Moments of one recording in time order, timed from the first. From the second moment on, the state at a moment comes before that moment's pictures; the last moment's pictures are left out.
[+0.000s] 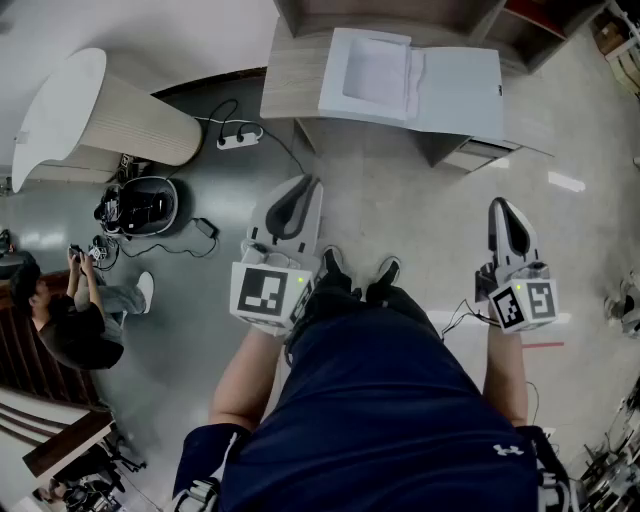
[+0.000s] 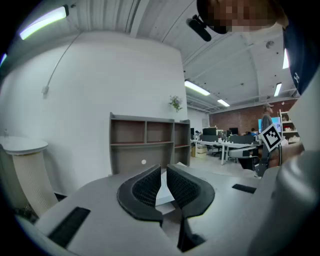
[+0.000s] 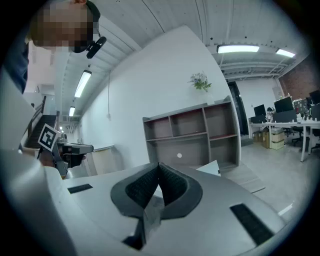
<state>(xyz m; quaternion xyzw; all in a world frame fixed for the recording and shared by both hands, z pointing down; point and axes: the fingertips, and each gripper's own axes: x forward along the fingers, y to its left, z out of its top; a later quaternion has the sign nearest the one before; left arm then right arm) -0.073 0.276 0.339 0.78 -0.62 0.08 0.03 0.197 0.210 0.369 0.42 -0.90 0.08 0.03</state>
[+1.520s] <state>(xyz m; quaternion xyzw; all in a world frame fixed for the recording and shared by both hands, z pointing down) -0.042 0.228 0.358 0.77 -0.63 0.07 0.08 0.254 0.161 0.381 0.46 -0.88 0.10 0.02</state>
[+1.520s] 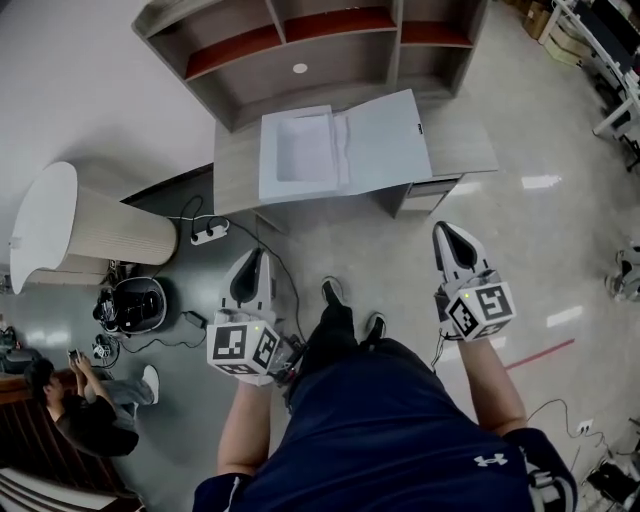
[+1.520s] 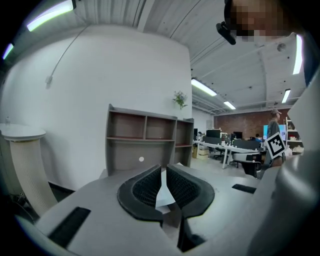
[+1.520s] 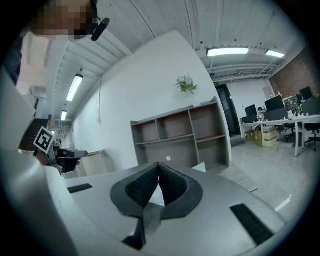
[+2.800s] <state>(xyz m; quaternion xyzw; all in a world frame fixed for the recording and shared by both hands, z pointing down) -0.170 0.028 0.398 0.81 -0.57 0.04 0.14 0.142 0.004 0.436 0.52 -0.83 0.17 0.09</state>
